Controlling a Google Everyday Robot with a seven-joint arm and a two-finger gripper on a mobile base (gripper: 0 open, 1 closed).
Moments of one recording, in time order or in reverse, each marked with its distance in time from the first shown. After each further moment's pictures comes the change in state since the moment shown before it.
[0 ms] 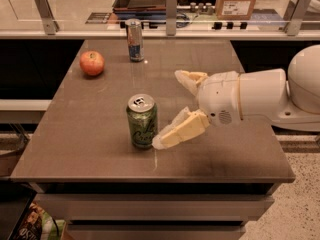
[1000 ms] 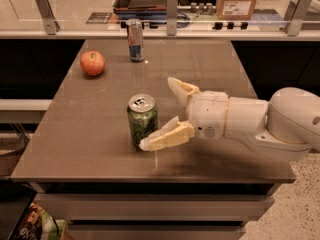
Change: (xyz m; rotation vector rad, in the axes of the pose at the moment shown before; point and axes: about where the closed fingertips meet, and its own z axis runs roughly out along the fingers) arm 0.008 -0.001 0.030 0.033 -0.239 0.036
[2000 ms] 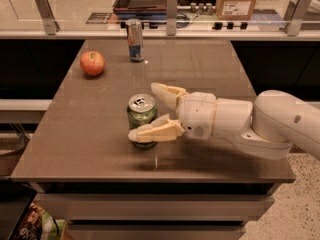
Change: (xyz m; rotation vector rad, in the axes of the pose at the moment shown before) arm 0.005 0.001 0.024 -0.042 -0.052 0.015
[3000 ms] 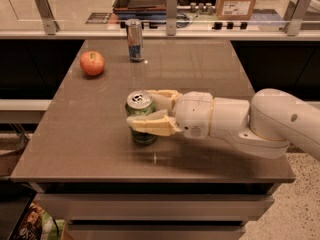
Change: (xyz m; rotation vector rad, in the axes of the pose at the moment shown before) arm -0.004 0.004 0.005 -0.011 0.001 -0.007
